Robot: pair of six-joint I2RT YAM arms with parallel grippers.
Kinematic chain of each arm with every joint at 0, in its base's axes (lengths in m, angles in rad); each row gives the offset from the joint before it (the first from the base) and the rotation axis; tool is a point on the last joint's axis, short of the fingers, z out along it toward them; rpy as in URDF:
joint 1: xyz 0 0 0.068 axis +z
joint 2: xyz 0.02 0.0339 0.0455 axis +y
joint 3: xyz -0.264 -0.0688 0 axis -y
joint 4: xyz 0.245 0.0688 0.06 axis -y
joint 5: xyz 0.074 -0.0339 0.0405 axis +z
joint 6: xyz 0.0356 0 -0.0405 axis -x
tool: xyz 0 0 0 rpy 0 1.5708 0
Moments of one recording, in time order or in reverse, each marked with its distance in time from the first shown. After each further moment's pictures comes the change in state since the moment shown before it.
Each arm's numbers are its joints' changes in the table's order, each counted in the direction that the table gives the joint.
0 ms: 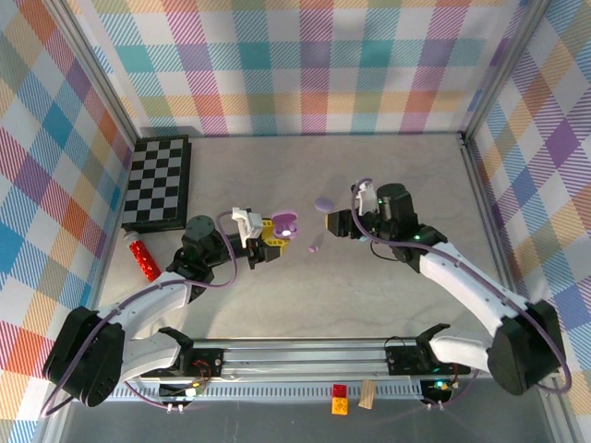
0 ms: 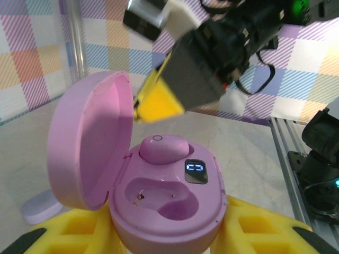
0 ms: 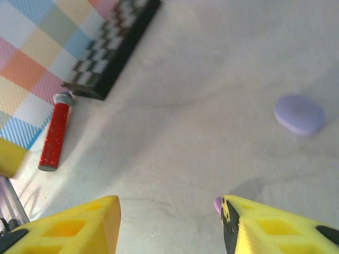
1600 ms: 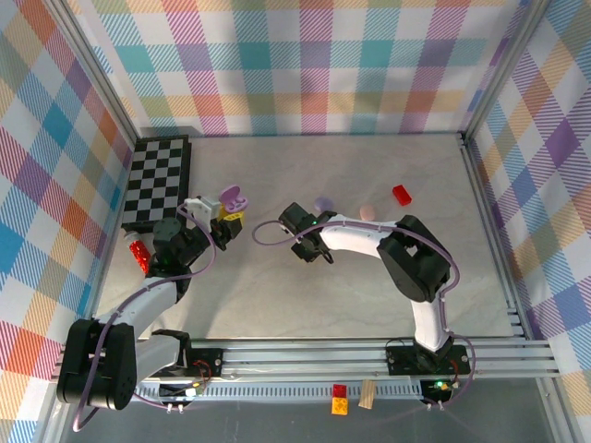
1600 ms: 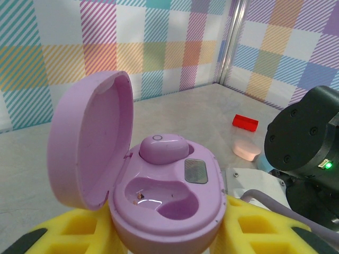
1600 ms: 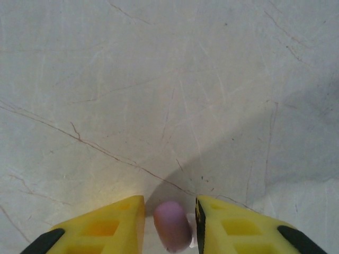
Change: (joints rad) left arm 0.342 -0.023 -0.092 0.053 0.196 0.062; right arm 0.346 0.764 0.476 -0.410 -0.625 0.370
